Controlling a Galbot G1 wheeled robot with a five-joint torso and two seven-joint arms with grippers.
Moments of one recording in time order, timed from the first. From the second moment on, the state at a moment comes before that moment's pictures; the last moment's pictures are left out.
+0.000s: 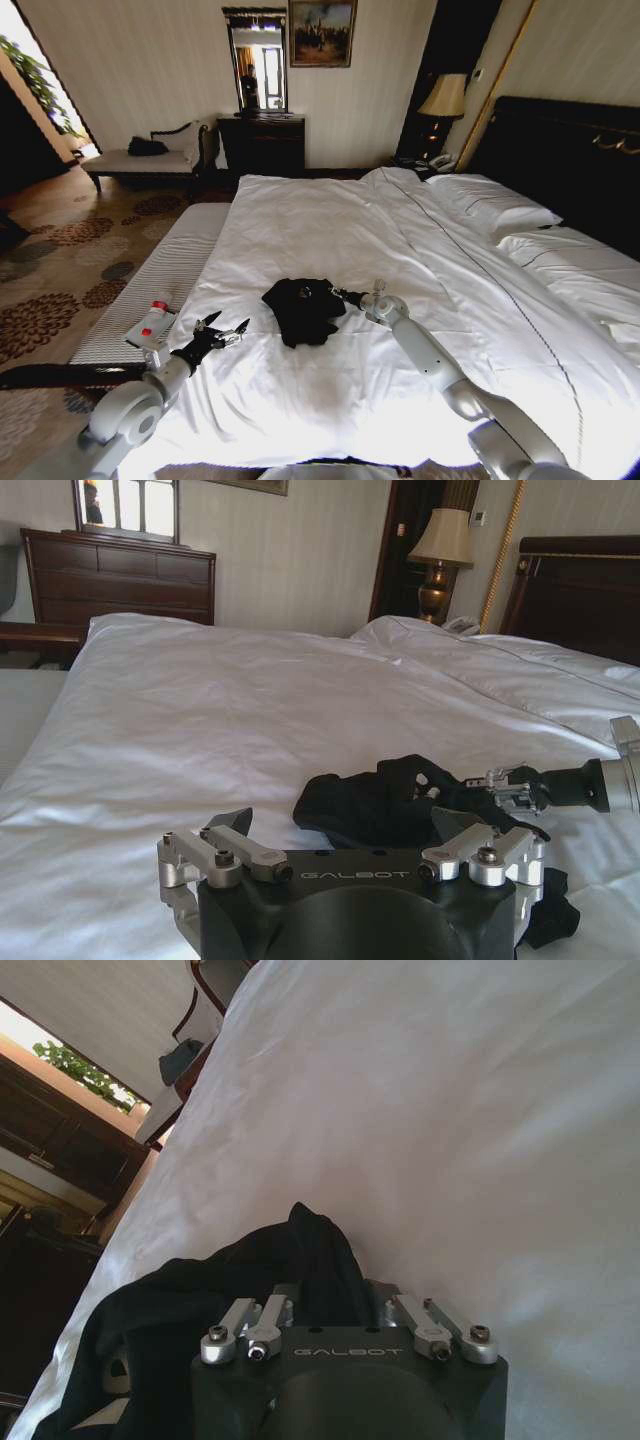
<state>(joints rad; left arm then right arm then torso) 1.64 -0.72 -0.60 -2.20 -0.87 0.19 -0.04 -0.58 1.17 0.02 1.10 1.26 -0.52 -0.10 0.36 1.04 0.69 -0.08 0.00</state>
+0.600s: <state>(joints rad) 1.62 -0.73 -0.60 -2.19 -0.90 0.22 -0.06 -0.58 1.16 0.02 1.13 1.26 -0.53 -0.09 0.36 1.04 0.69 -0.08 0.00</state>
